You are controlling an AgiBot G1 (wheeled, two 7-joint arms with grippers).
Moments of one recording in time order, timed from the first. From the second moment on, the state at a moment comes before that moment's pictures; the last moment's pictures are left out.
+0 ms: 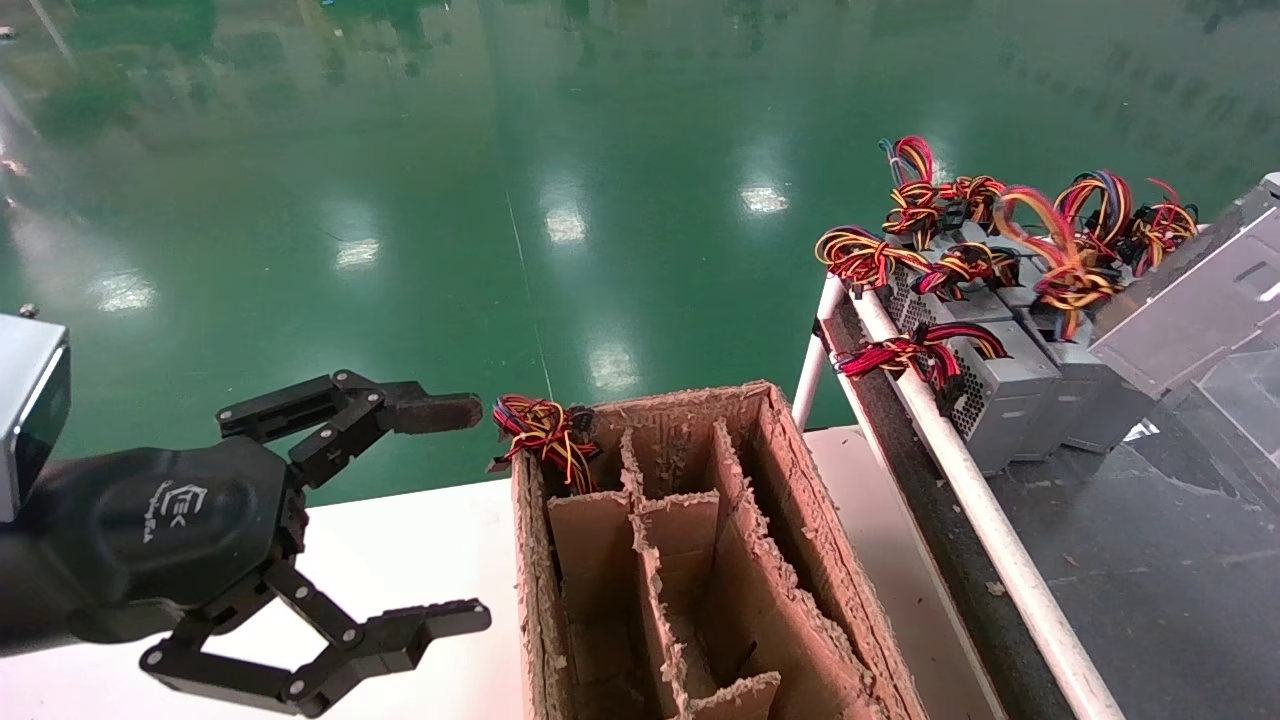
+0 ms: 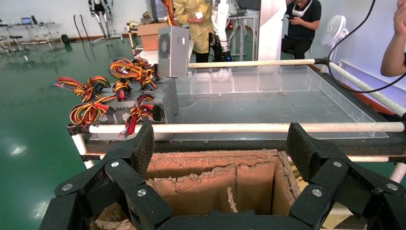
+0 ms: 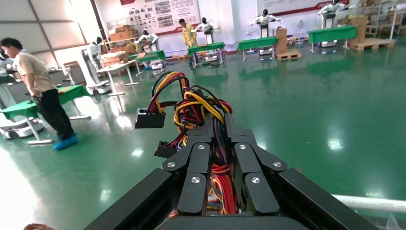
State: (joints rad) left arm -1.09 0.57 0.38 -1.25 0.66 1.45 -0.13; right arm 1.96 -0.52 -0.43 -0.03 -1.05 -1.52 0.11
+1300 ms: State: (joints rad) left arm -1.09 0.57 0.38 -1.25 0.66 1.45 -0.13; right arm 1.70 -0.53 -0.41 0.09 -1.00 -1.59 0.23
